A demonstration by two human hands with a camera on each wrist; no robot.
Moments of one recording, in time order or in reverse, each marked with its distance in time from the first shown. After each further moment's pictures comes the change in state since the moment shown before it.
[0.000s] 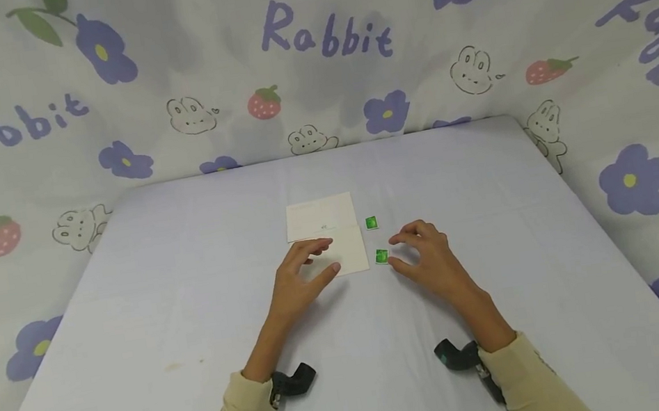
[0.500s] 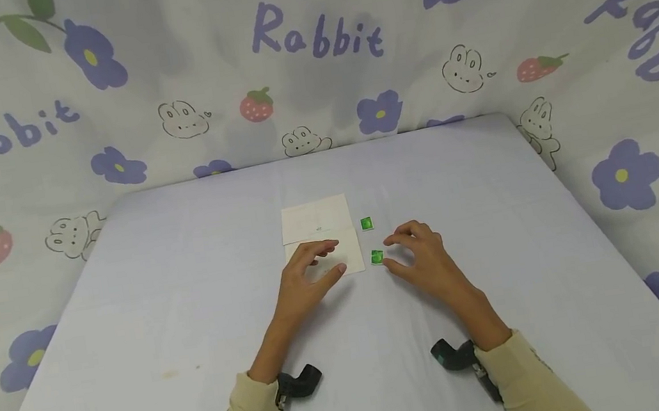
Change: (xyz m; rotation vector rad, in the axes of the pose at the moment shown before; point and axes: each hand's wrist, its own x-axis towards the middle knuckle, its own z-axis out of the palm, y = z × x) left_hand 0.004 0.005 0.016 -0.002 -0.023 -0.015; right_hand 0.000 0.000 0.000 -0.027 0.002 -0.016
